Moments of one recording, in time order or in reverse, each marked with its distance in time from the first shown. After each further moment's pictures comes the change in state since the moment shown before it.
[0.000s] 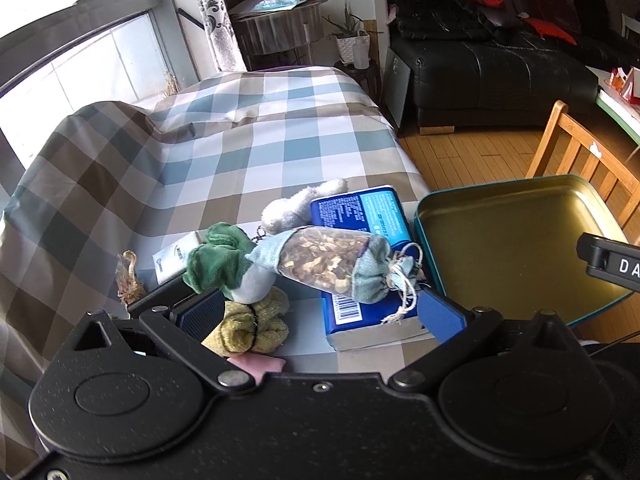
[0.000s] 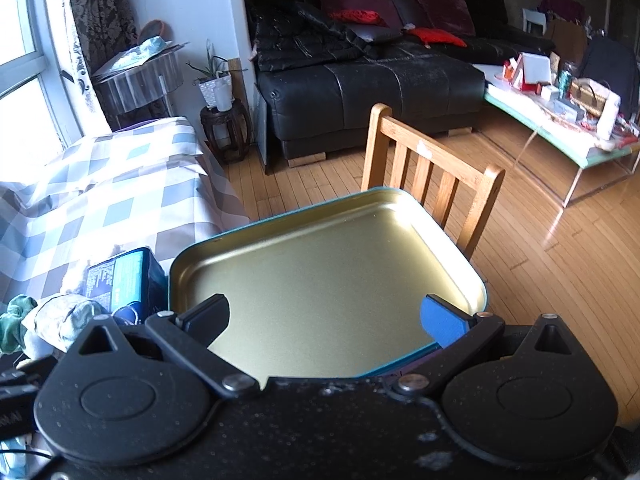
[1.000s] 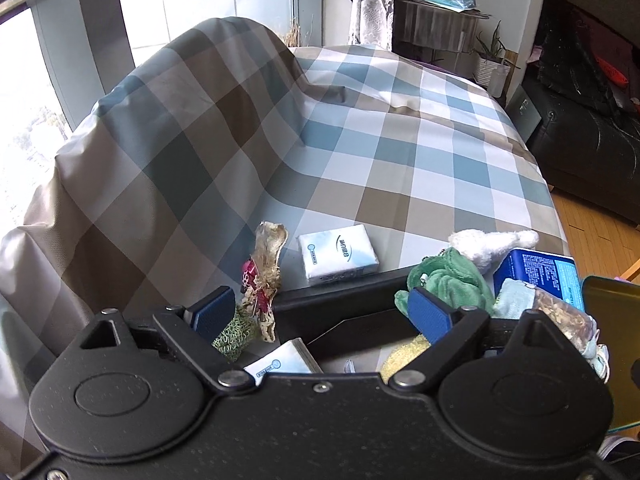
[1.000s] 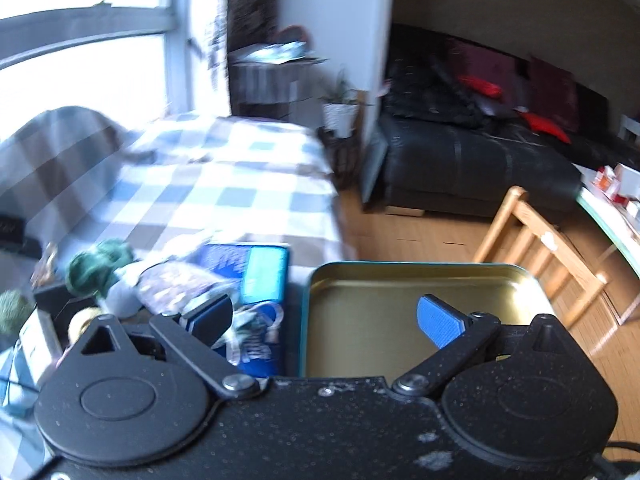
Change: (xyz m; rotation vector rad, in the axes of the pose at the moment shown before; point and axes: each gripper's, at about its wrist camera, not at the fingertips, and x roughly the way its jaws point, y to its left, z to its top) left arm 0.048 0.164 0.000 -0.344 0.043 0.117; right arm -0.024 0.113 -0.025 -0.357 -0.123 0.211
